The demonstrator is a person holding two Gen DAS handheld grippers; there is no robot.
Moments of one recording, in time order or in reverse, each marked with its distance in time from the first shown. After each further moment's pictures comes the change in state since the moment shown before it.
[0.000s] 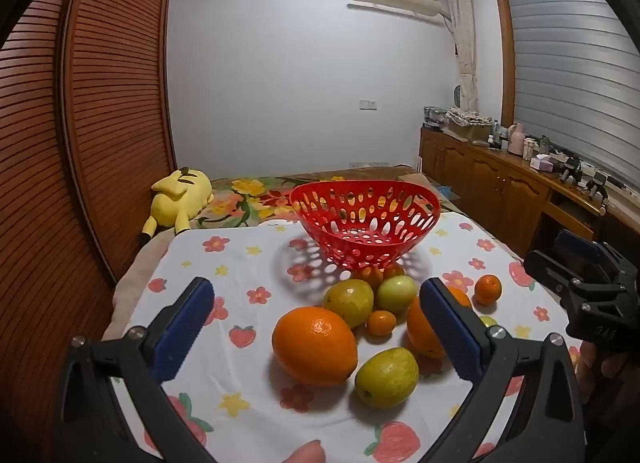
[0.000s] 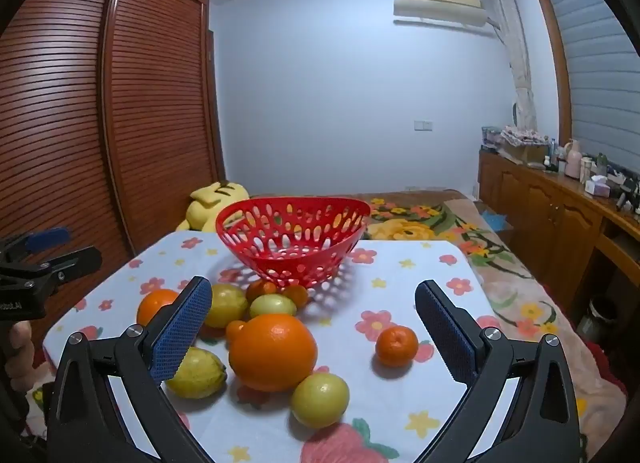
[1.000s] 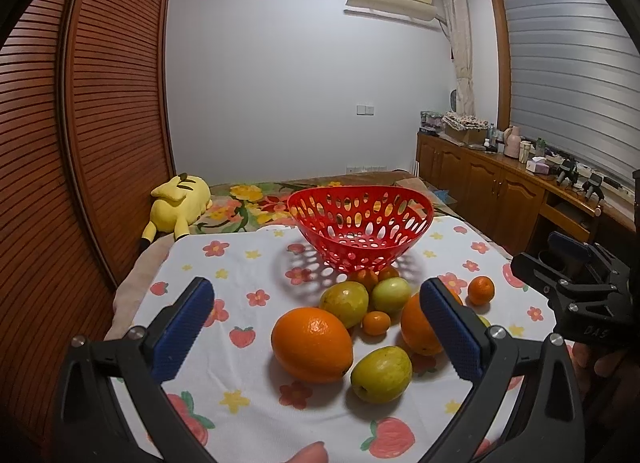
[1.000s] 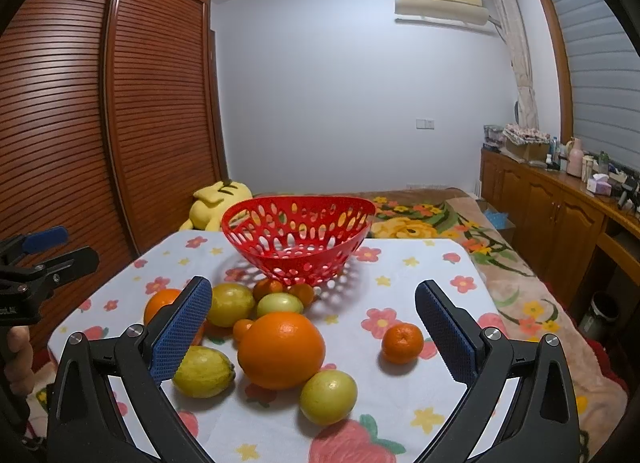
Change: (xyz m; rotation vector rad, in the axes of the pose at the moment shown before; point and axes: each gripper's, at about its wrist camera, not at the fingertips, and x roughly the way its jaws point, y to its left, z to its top) left arm -0.015 0.000 0.001 0.007 -0.025 0.002; right arm -0.003 0.006 0.000 0.007 0.002 0.006
